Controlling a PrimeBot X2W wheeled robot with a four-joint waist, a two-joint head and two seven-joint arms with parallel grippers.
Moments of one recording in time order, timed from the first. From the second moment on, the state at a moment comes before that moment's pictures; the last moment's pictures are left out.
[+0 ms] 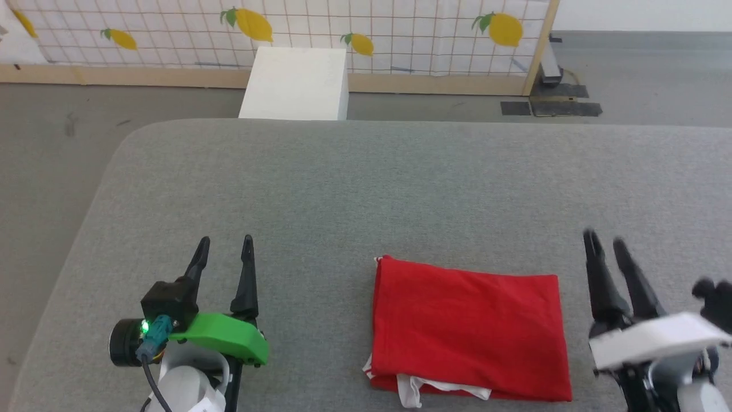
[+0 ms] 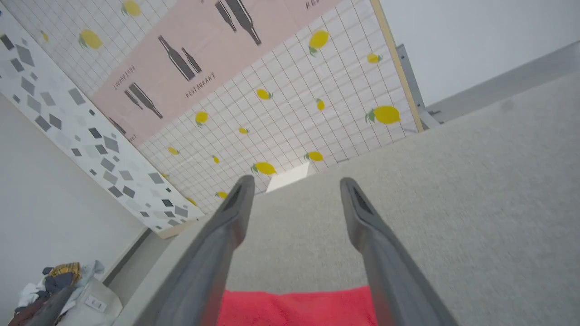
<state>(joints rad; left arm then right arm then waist) -0.15 0.05 -0.02 0.25 -0.15 -0.08 -0.25 -0.02 -0.05 -0.06 -0.01 0.61 0.13 -0.02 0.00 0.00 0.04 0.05</state>
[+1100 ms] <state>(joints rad) -0.15 0.05 0.01 0.20 -0.14 -0.07 -0.26 -0.25 -0.08 0.08 0.24 0.25 0.13 0.57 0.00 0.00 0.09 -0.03</state>
